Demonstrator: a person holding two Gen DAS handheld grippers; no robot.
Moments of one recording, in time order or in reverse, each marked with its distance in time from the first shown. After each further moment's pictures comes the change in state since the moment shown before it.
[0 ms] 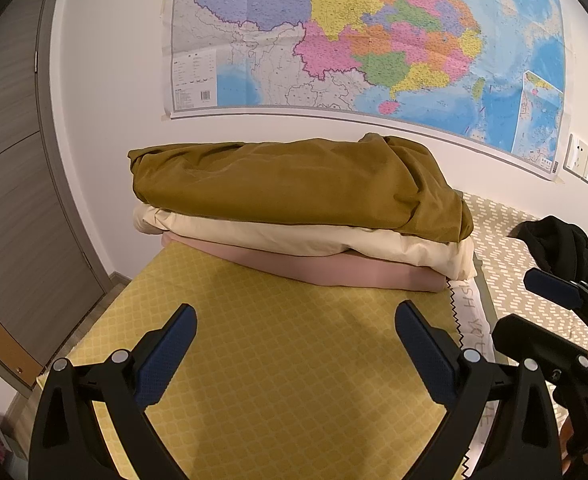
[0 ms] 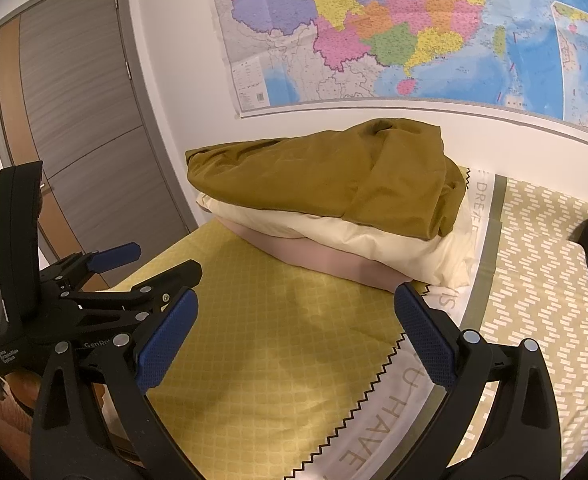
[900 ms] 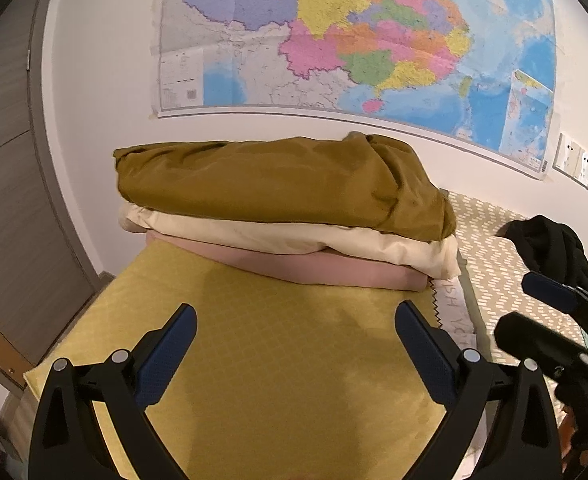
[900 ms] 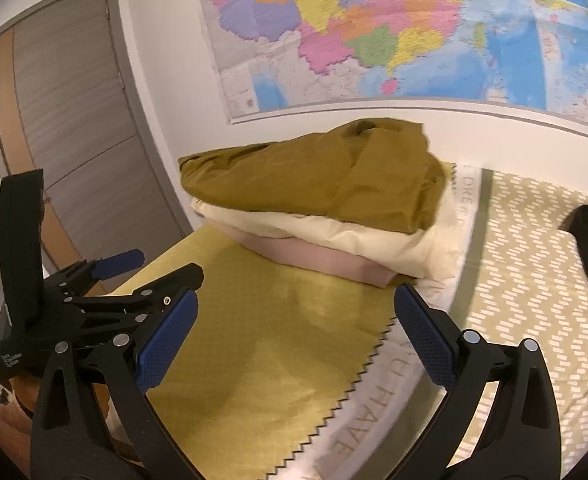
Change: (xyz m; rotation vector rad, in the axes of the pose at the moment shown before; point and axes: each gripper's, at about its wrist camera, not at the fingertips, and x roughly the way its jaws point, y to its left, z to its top) left arm 0.001 -0.019 -0.002 0.006 0.008 -0.050; right arm -0.017 -0.013 -0.007 0.046 -0.023 -0.023
